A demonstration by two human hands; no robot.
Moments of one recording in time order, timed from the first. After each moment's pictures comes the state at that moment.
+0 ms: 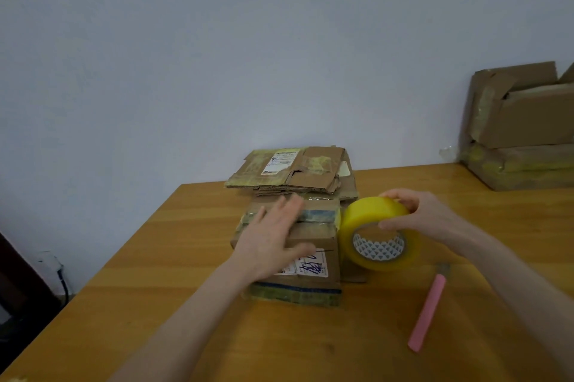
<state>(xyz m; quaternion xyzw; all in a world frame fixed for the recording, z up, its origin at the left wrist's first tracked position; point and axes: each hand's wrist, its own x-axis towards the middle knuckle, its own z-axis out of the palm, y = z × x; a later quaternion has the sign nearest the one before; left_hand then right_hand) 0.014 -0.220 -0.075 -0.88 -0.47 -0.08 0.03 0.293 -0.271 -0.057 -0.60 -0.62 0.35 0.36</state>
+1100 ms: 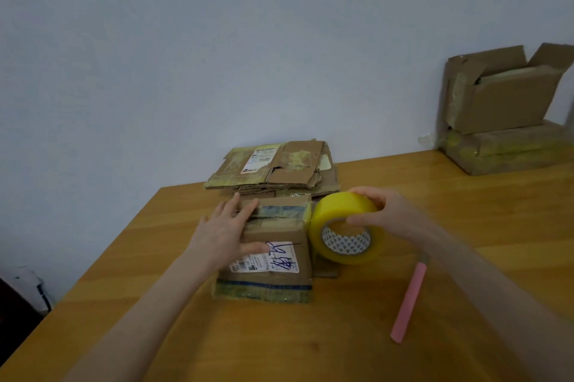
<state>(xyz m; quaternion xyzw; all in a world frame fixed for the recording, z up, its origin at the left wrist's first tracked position) -0.008 -0.205 -0.064 -0.83 -0.56 0.04 0.04 0.287 -0.256 -0.083 -0.57 -0.61 0.37 0.40</state>
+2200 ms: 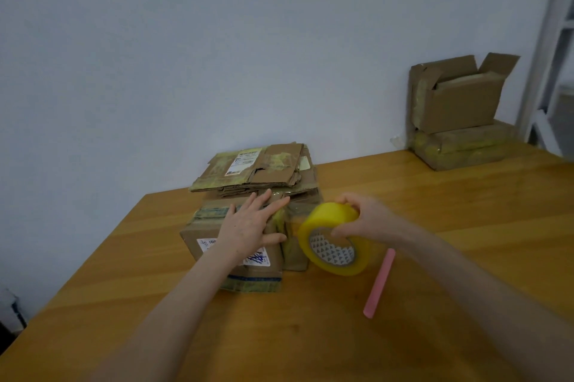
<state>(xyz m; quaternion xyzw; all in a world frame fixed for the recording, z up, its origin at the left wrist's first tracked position) 0.047 -0.207 -0.079 -0.88 -0.46 -0.01 0.07 0.288 -0.285 -0.086 -0.61 -0.64 0.34 0.33</state>
